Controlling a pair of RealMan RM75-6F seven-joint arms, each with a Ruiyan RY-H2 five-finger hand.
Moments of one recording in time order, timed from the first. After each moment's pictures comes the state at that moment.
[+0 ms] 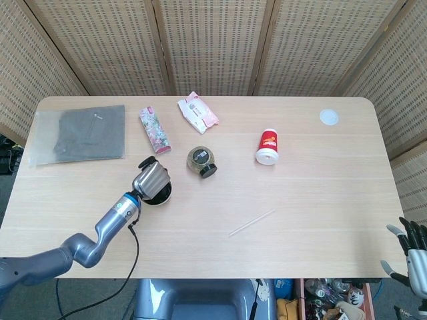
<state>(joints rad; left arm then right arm) -0.85 -1.69 -0.12 -1.08 1.38 0.90 1.12 -0.07 -1.25 0.01 -1.26 -1.53 1.56 0.20</state>
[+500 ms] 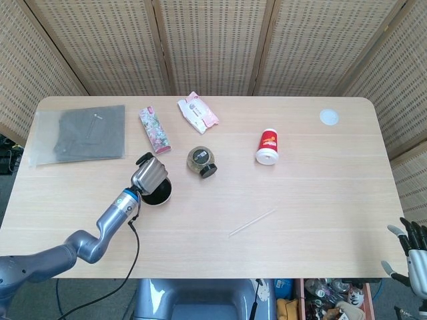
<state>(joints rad) -0.86 -1.72 -0.11 -1.01 1.34 0.88 1.09 -0.07 -1.25 0.01 -1.27 -1.53 1.56 0.18</state>
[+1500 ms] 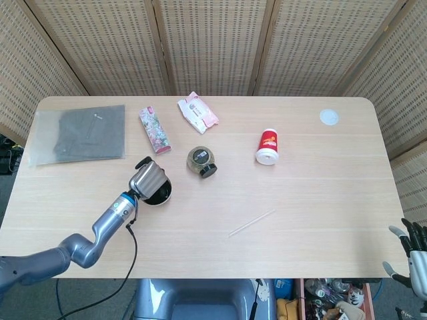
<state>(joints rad) -0.86 -1.68 -0.08 -1.08 1.34 0.90 1.05 -0.08 -1.24 0.01 -1.27 -1.52 1.56 0.18</state>
